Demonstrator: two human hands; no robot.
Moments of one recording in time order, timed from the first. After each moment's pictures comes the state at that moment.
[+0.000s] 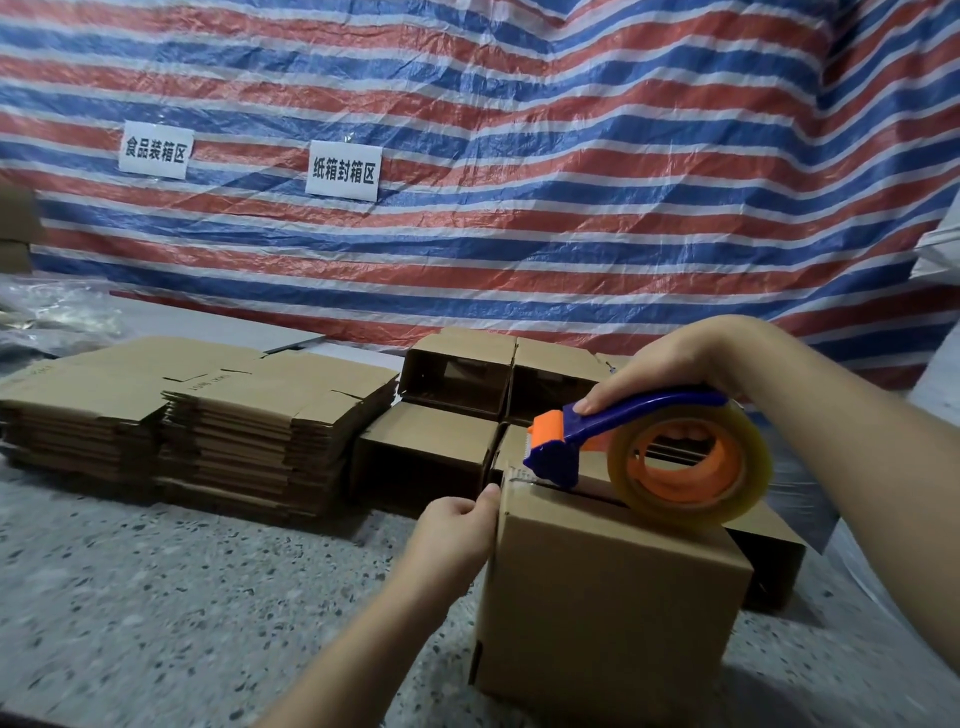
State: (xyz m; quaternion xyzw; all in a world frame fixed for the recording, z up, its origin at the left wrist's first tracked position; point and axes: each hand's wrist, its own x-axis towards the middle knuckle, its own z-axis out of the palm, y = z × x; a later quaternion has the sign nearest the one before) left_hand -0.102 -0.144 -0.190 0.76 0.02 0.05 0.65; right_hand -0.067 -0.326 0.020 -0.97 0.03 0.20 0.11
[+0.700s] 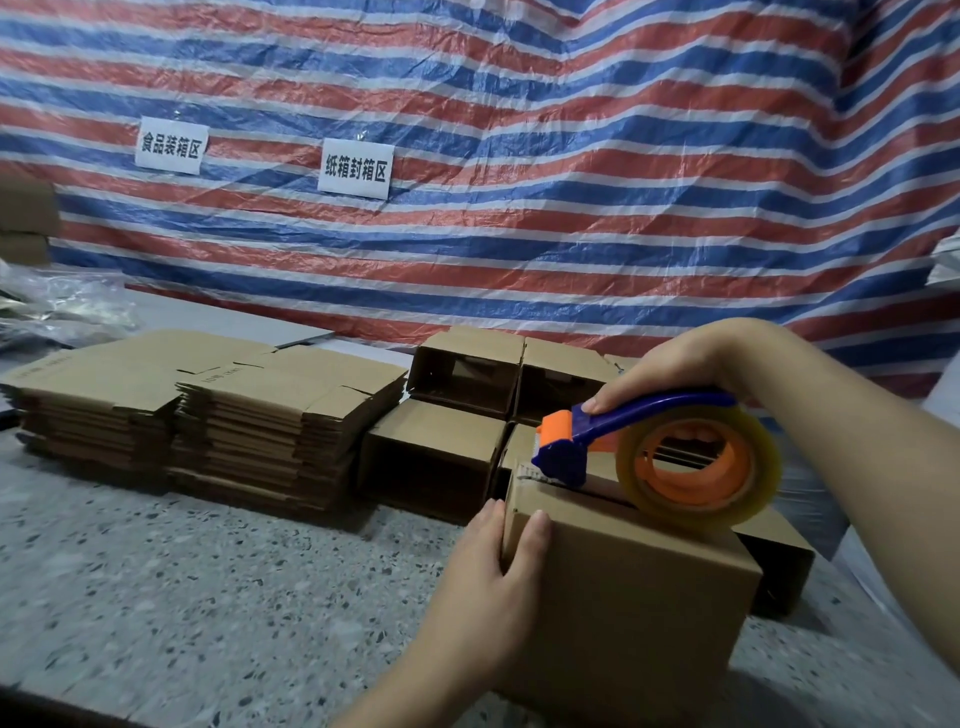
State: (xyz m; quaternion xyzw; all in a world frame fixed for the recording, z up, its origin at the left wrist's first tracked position) left_hand -0.150 -0.160 -0.205 0.76 -0.11 0.11 0.63; right_hand -0.065 -0.325 0.018 -0.97 0.02 0.21 0.12
